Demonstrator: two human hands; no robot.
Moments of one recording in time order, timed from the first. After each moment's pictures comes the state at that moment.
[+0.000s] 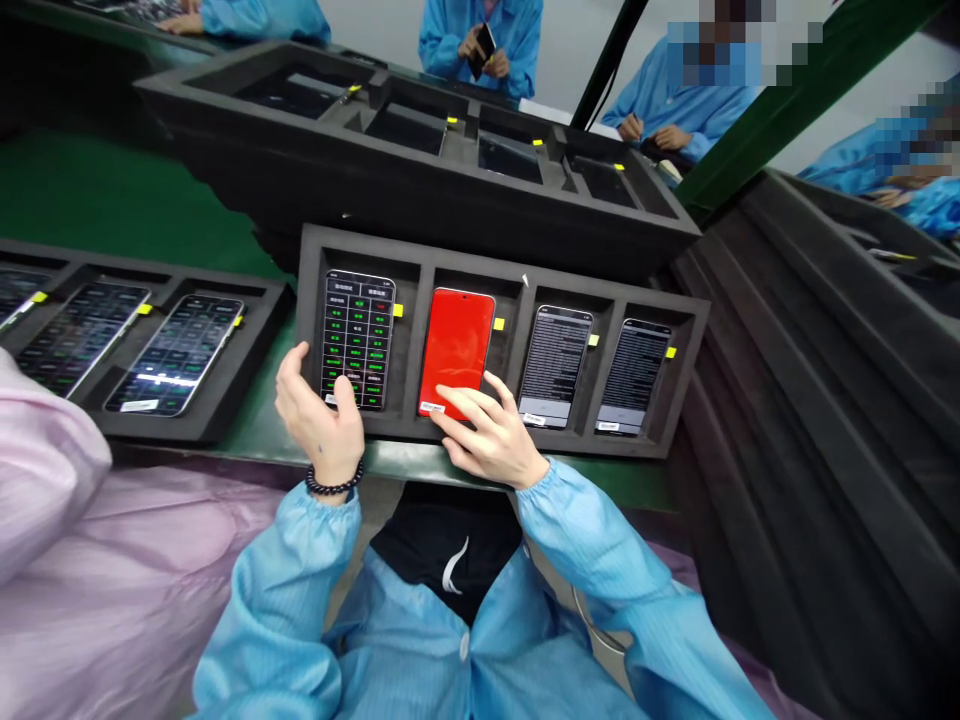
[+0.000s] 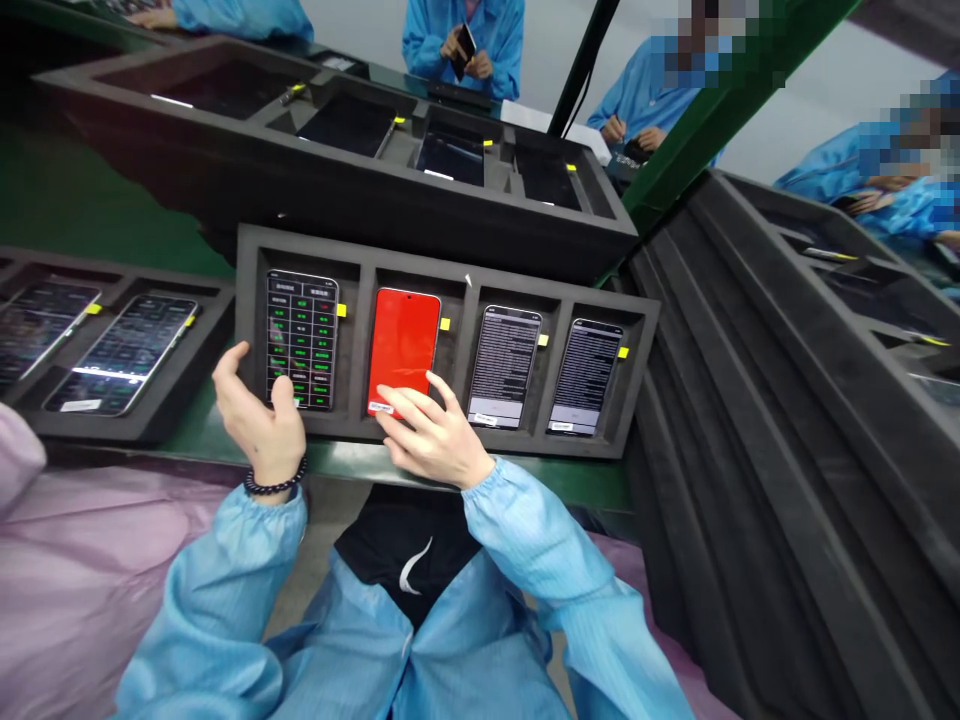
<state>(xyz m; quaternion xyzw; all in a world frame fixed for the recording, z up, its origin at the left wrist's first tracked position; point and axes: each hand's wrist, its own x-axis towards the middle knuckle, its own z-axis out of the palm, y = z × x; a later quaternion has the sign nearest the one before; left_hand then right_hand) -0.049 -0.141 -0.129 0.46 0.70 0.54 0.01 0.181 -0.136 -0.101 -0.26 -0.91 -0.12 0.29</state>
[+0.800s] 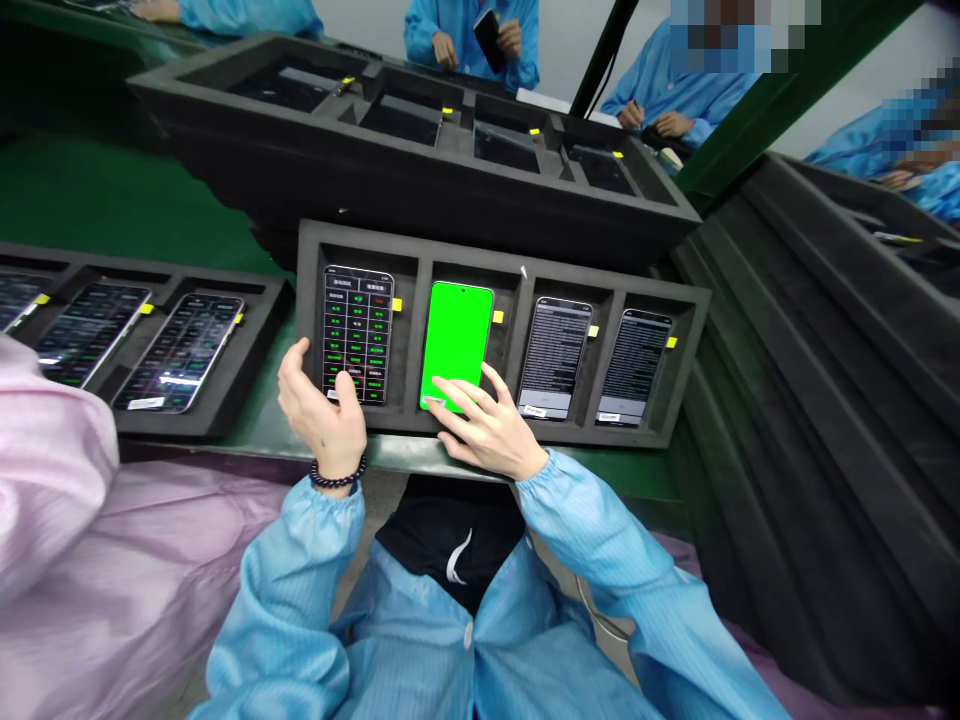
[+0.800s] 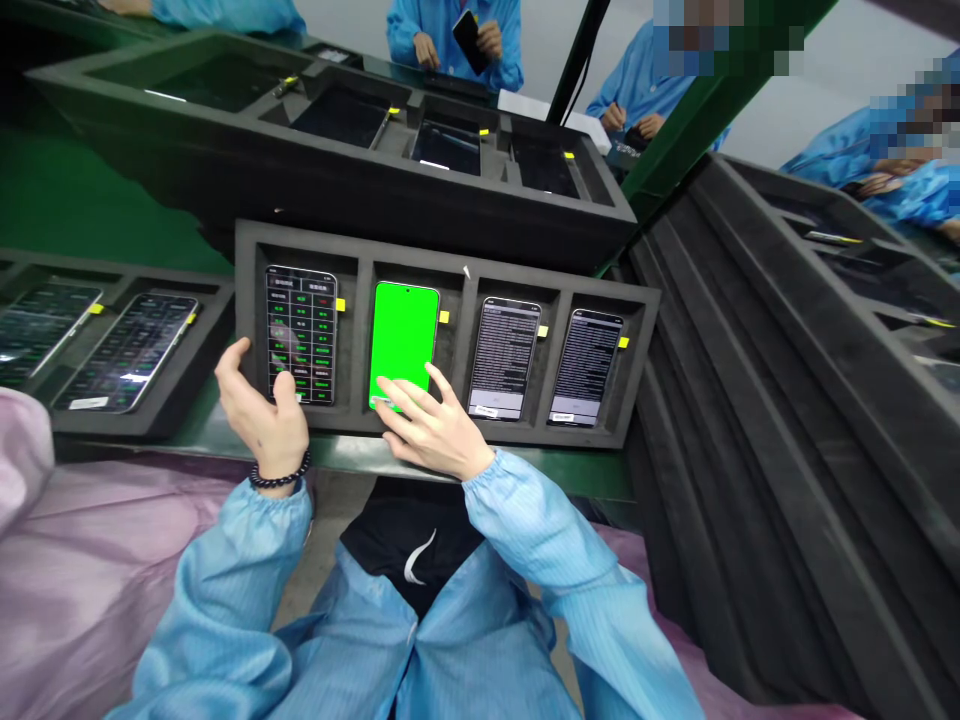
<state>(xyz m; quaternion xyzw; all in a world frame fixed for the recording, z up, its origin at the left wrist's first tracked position) -0.049 -0.142 -0.128 0.46 0.70 0.54 0.01 0.178 -0.134 -0.102 -0.27 -0.92 -0.15 0.23</state>
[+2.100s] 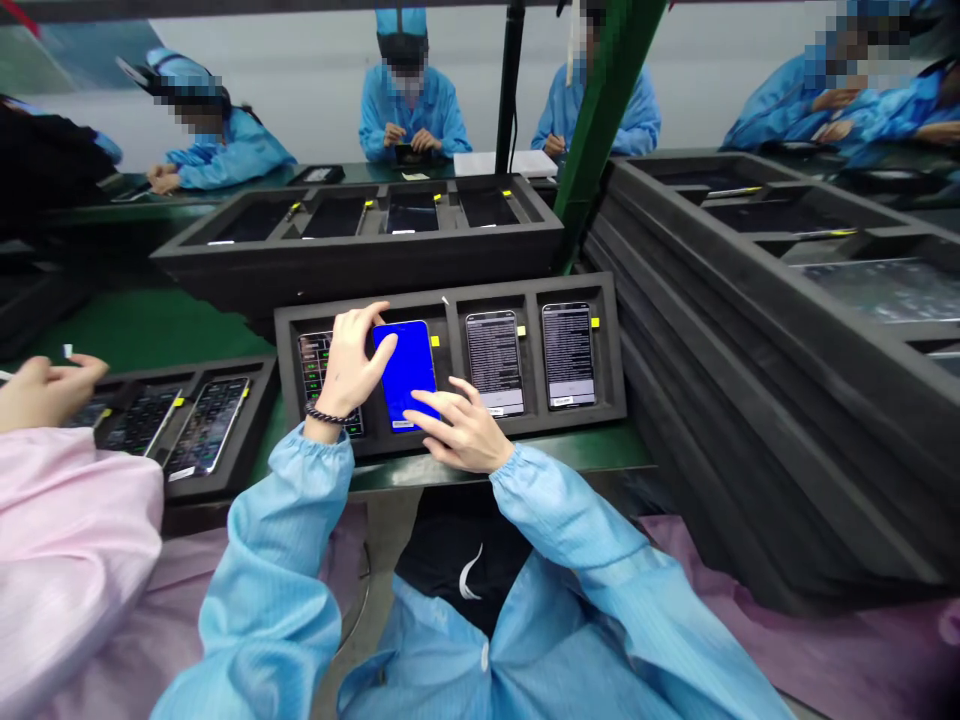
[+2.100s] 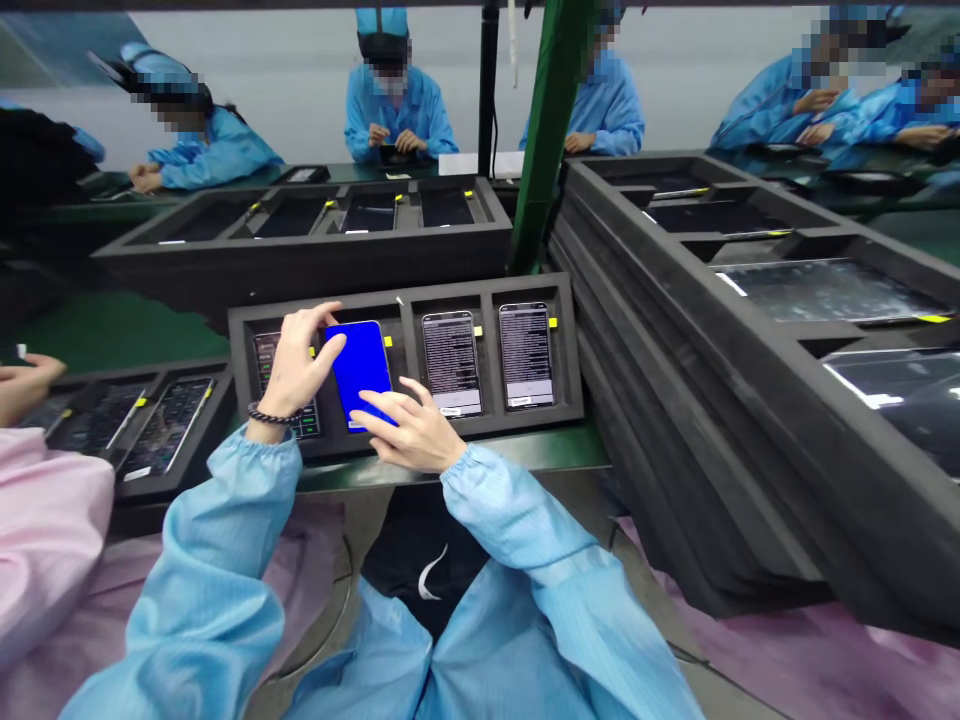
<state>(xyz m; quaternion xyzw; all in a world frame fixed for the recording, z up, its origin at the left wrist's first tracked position) -0.021 -0.055 -0.040 0.76 0.48 0.43 0.11 0.192 -0.141 -0.111 -0.28 -0.87 -0.12 0.38</state>
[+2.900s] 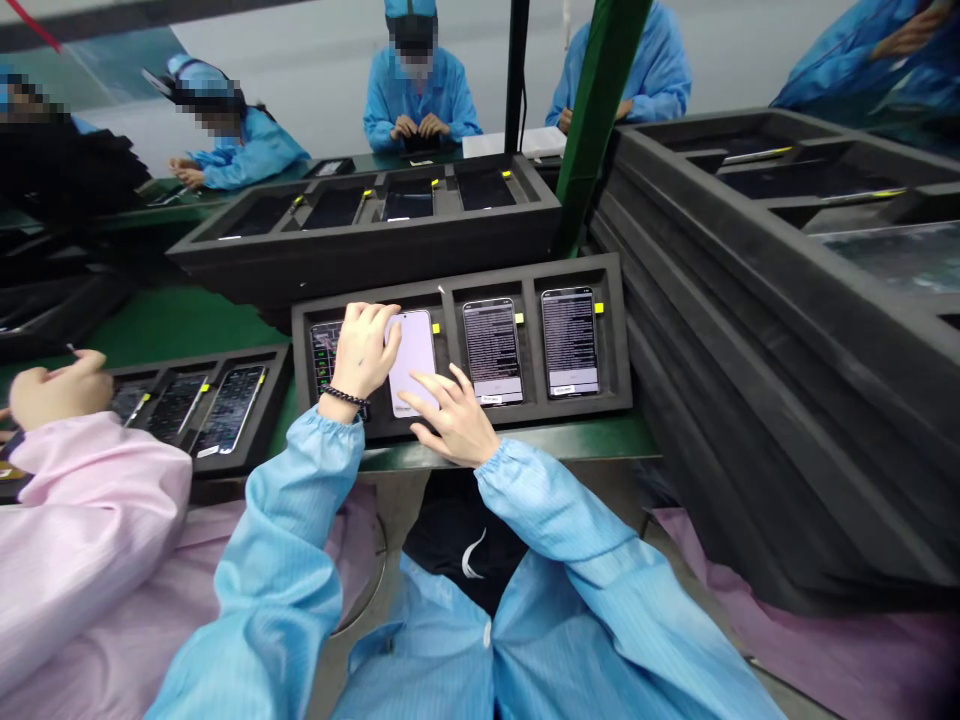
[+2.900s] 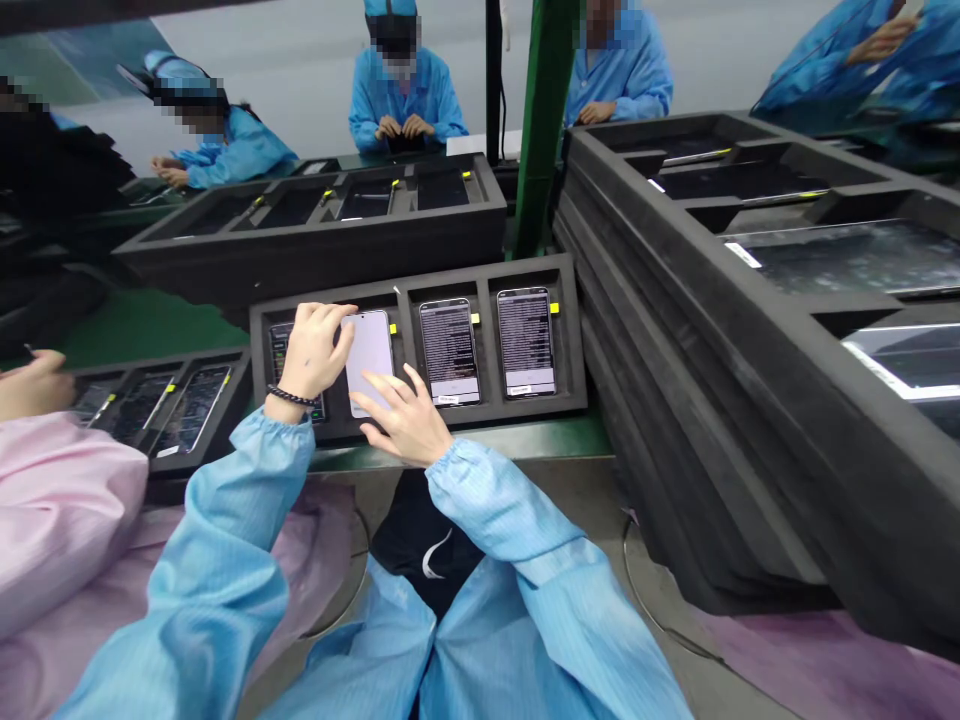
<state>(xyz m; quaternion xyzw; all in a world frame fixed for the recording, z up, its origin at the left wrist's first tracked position) -0.003 -0.053 -0.036 0.77 0.52 0.36 0.08 0.174 -0.148 -0.118 -0.37 -0.87 -0.06 0.34</state>
